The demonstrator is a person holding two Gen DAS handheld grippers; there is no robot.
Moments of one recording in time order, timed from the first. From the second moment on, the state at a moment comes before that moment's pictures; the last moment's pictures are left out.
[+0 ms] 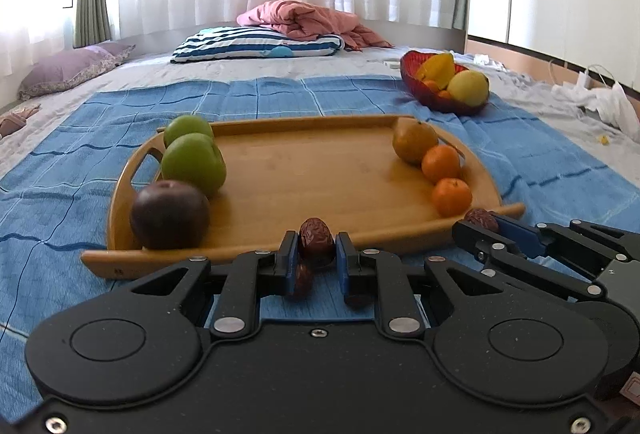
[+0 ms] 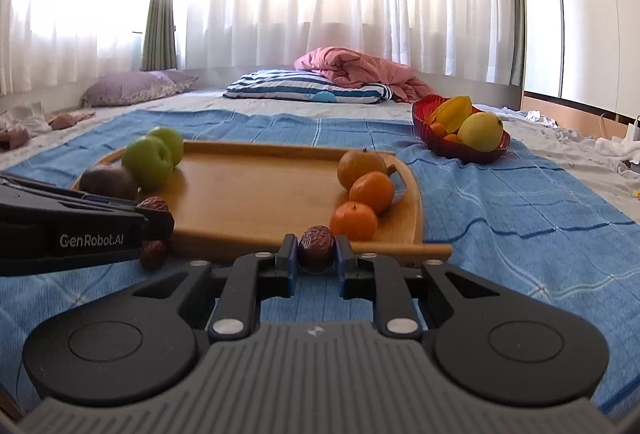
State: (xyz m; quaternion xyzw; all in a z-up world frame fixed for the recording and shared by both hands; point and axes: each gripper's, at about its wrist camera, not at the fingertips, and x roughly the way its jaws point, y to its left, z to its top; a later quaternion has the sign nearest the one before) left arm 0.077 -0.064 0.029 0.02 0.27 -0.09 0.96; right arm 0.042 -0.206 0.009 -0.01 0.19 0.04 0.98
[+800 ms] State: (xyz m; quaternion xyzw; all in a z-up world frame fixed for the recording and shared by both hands) left arm 0.202 -0.025 0.076 -0.04 0.34 -0.10 0.93; right arm 0.169 -0.219 0.059 0.06 0.29 0.10 0.95
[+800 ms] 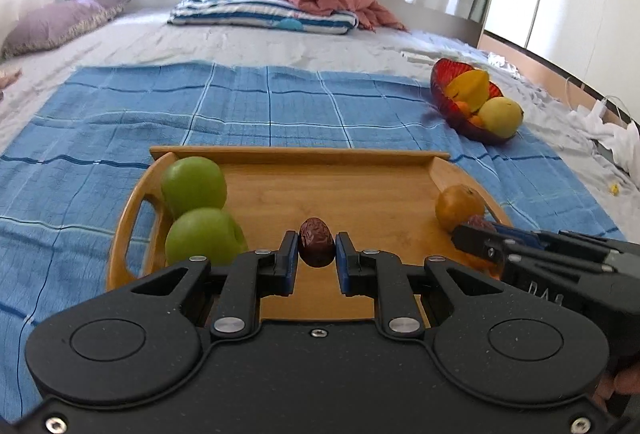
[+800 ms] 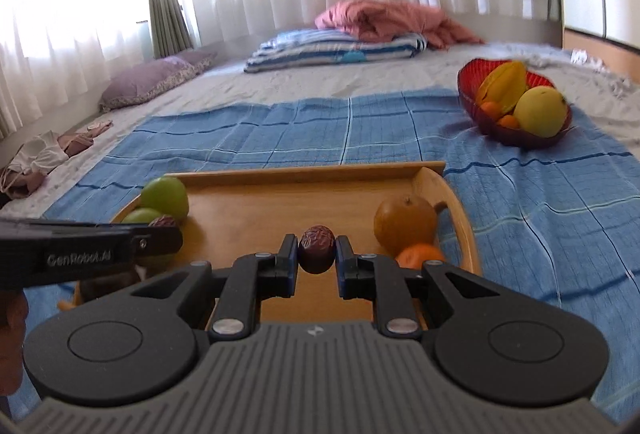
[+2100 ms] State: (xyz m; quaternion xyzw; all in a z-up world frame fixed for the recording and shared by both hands) left arm 0.357 -0.033 0.036 0.01 0.45 -0.05 0.89; right arm 0.317 -0.254 0.029 0.07 0.43 0.02 0.90
